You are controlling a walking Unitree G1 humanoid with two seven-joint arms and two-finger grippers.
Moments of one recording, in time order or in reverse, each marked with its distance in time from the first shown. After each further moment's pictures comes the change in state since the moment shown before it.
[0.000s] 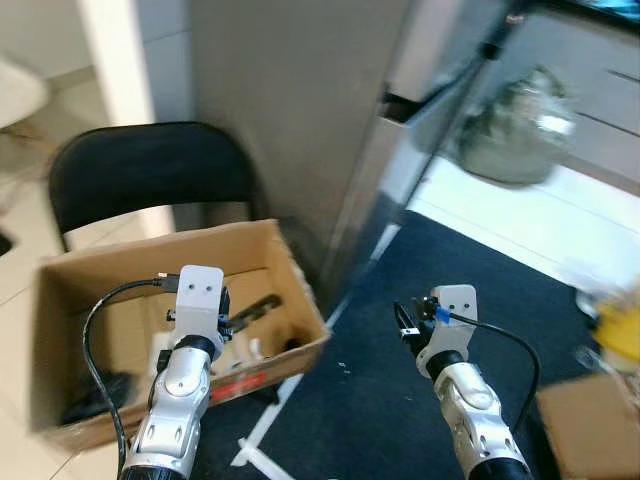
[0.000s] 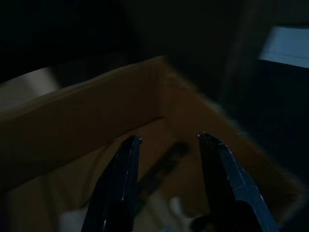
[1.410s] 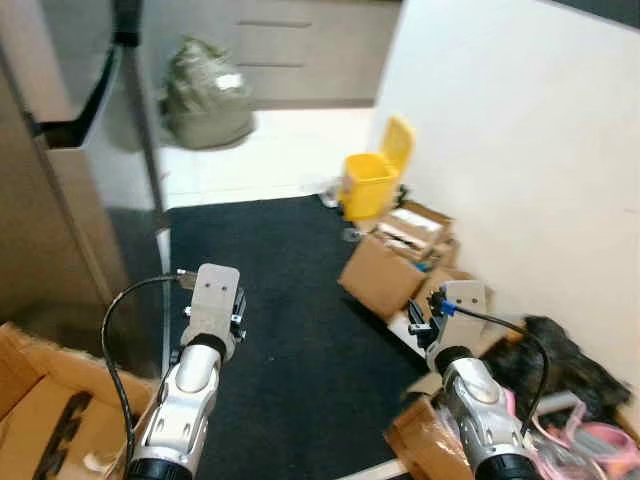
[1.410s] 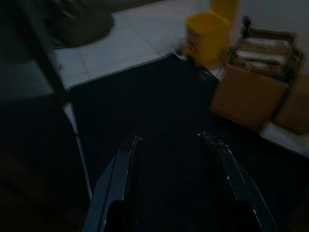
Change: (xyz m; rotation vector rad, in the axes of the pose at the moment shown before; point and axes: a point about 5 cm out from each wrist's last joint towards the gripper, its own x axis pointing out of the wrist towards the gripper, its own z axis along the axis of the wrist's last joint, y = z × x) left arm 0.002 -0.010 -0.006 0.012 0.032 -0.075; right arm -0.005 -0.009 -0.004 -0.036 0.042 -0.074
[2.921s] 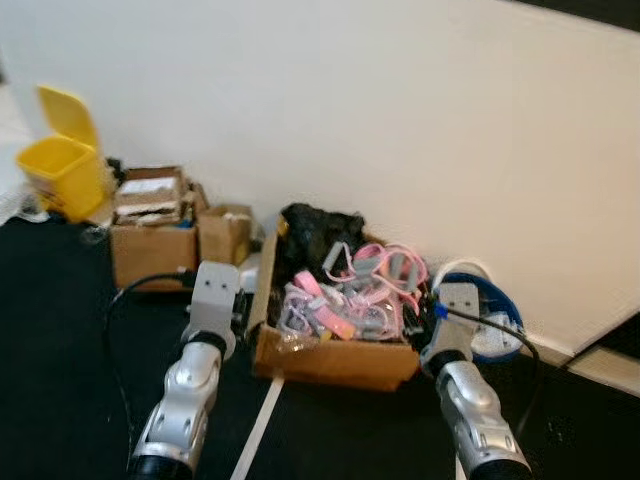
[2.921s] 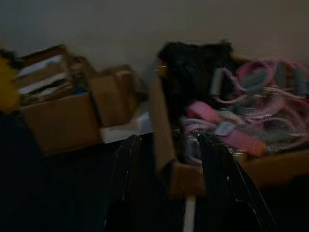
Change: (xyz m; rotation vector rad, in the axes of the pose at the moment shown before) left arm 0.005 -0.001 0.006 -0.004 -0.007 -0.021; right arm -0.001 0.005 -0.003 0.011 0.022 -0.020
